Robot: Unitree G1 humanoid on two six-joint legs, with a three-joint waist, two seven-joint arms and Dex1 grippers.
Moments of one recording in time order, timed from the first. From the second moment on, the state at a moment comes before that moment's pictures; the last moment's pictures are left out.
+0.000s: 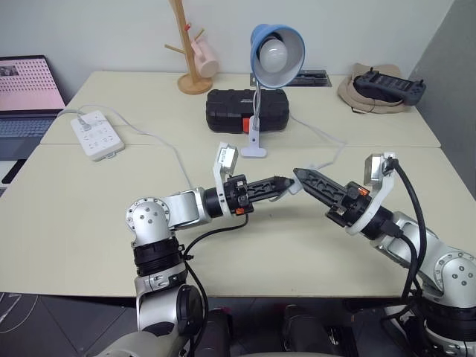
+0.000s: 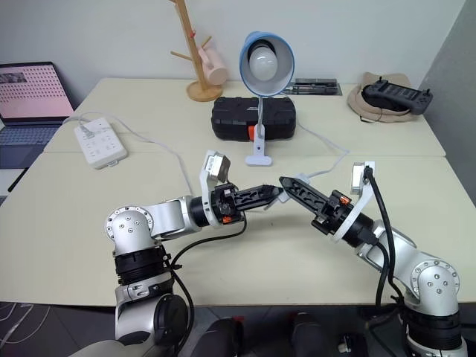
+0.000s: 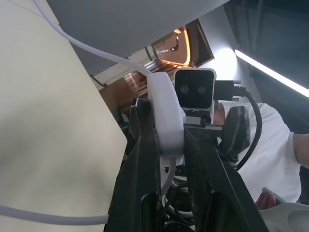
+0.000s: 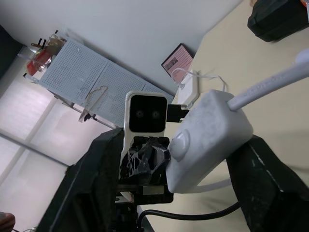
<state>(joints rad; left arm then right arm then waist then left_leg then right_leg) -0.65 0.02 0.43 -0.04 -1.10 1.58 -0.49 -0.19 -0.48 -0.18 -0.48 1.80 0.84 -0.07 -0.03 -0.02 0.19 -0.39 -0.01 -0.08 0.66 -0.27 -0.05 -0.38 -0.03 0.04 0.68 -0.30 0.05</state>
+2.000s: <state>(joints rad) -0.94 0.48 -0.31 0.77 -0.14 0.07 -1.28 0.03 -0.81 -0.15 -0.70 1.15 0.82 0.20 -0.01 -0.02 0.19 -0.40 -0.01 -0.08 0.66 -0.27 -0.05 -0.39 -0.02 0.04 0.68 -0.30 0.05</state>
